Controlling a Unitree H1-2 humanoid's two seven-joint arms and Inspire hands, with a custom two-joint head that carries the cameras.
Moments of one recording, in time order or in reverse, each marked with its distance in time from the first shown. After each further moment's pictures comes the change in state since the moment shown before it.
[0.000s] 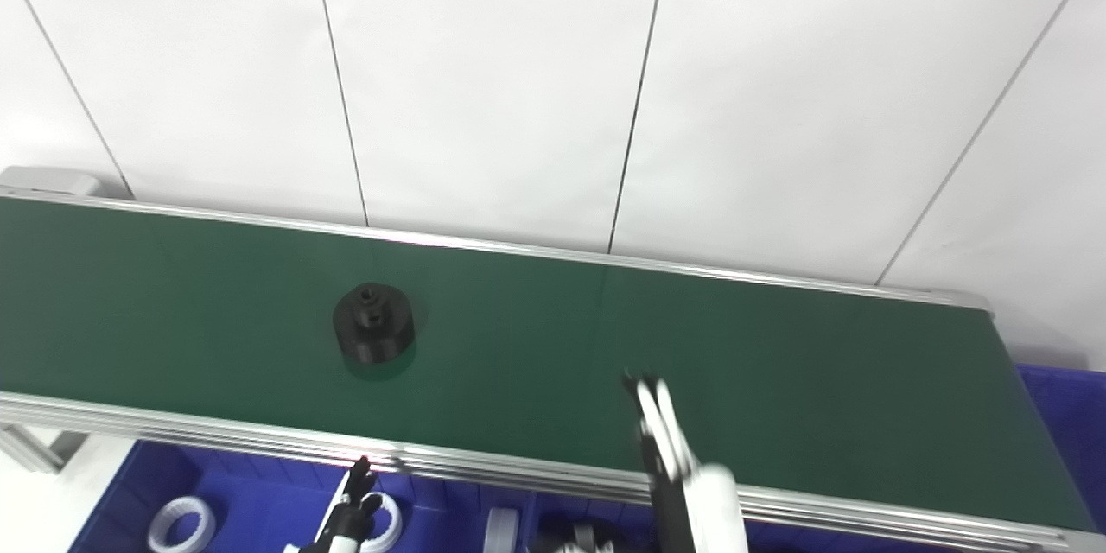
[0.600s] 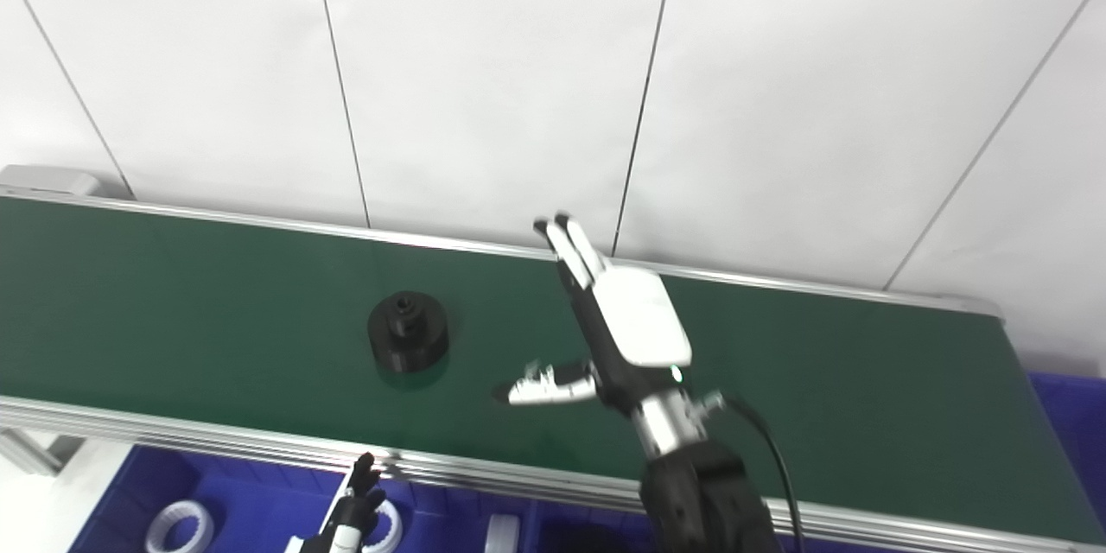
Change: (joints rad) left arm -0.014 0.000 -0.001 0.008 -0.007 0.019 -0.001; right arm -0.490 -0.050 0.039 0.052 -0.226 0.375 0.424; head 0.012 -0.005
